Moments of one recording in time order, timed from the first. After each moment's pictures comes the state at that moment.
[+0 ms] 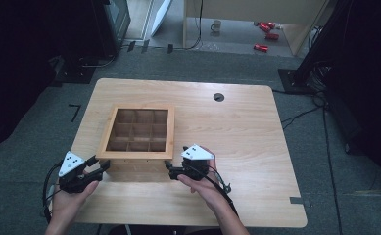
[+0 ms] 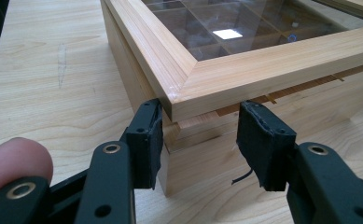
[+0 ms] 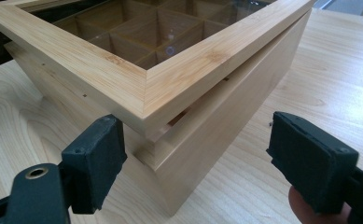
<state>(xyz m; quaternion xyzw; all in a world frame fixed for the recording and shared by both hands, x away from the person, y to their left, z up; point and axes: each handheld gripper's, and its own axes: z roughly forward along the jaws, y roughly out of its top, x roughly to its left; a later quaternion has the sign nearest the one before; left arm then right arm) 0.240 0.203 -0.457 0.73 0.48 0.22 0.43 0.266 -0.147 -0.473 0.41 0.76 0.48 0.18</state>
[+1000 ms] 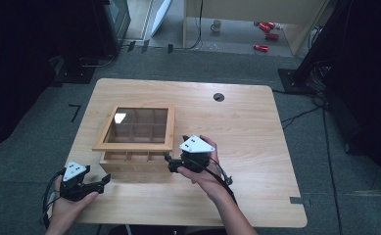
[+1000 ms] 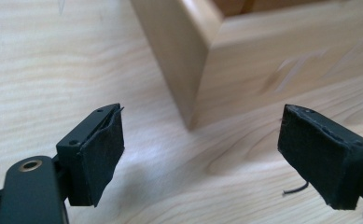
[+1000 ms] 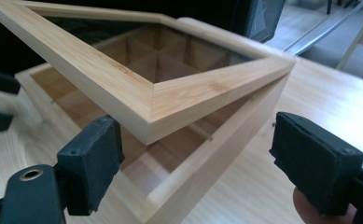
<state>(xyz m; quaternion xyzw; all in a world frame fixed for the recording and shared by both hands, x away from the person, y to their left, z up) 0.234 0.218 -0.498 0.76 0.51 0.19 0.36 0.275 -0.146 -0.433 0.37 0.76 0.49 0.22</state>
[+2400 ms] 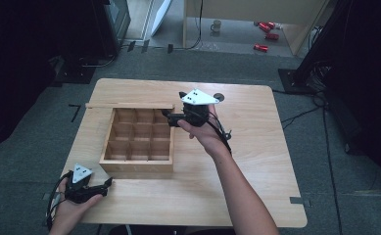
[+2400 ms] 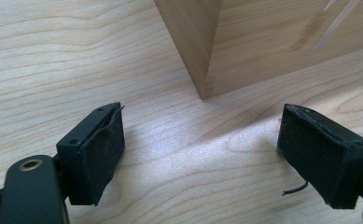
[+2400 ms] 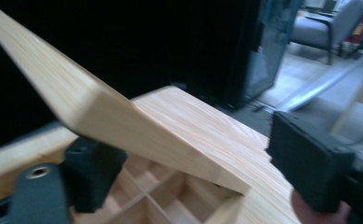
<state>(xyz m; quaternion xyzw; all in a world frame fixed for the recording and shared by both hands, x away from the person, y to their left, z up) 0.235 0.212 -0.517 0.77 0.51 0.21 0.32 0.375 -0.150 -0.370 0.32 0.73 0.55 0.24</state>
